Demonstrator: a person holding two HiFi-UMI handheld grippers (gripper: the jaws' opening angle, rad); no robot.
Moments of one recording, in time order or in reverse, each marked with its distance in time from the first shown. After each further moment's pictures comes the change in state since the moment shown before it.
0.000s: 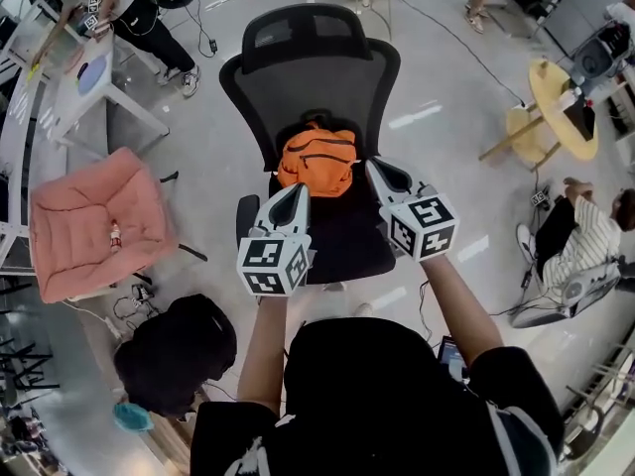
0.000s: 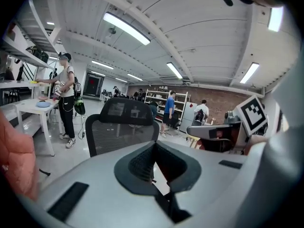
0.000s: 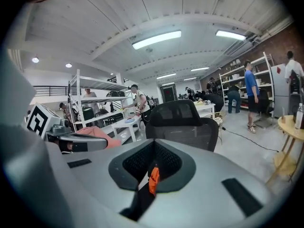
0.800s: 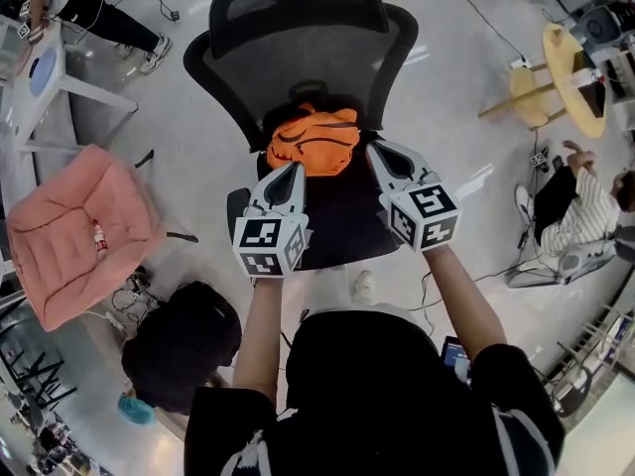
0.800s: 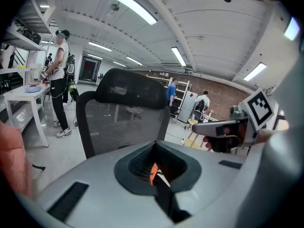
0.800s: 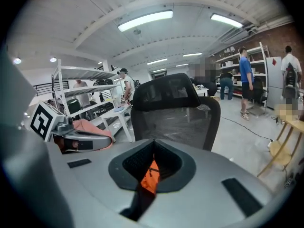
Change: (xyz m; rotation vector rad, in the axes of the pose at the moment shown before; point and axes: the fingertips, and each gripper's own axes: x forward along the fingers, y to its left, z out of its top) left arm 0.118 0.091 -0.043 -0.044 0.174 -0.050; right arm 0.114 -0.058 -0.049 0.063 0.165 -0.089
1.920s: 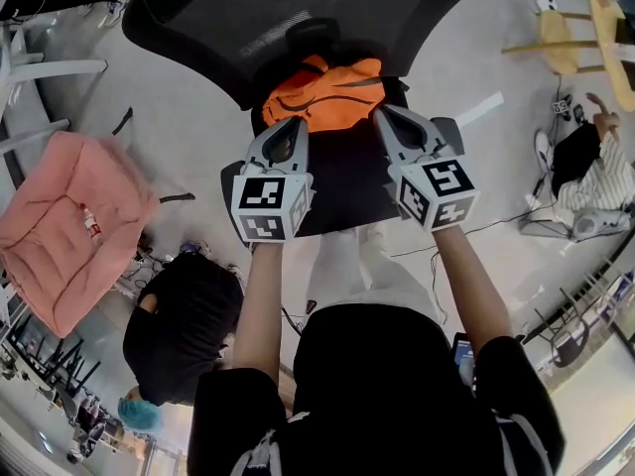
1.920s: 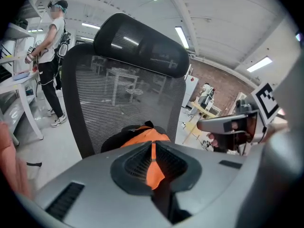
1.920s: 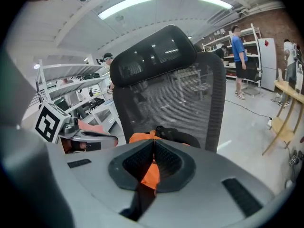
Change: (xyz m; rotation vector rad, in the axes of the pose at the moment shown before) left arm 0.111 0.087 -0.086 -0.007 0.207 -0.041; right arm 0.115 -0.038 -0.090 0.138 0.136 -0.046
